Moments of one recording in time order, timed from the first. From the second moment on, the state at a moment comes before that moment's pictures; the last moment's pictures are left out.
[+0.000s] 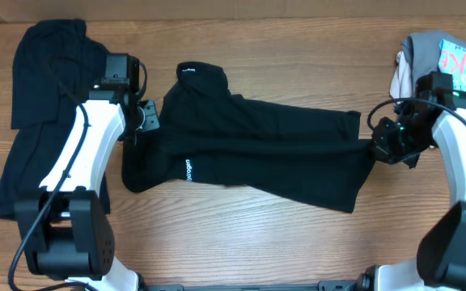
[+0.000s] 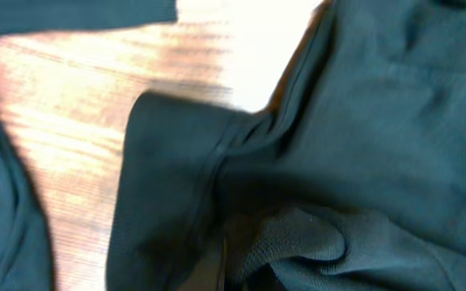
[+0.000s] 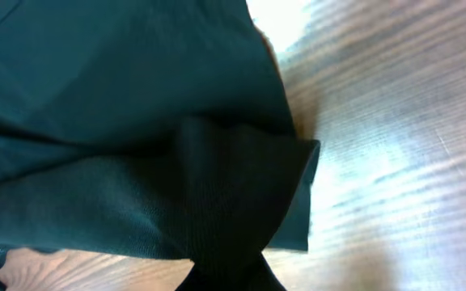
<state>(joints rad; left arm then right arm) -0.04 1.78 1.37 -0.88 -0.05 -0.31 -0.23 1.68 1.32 -1.21 -0.27 0.28</state>
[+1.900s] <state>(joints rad) -0.04 1.80 1.74 -1.39 -0.07 -0.23 -0.18 1.42 1.23 -1.42 -0.24 0.36</state>
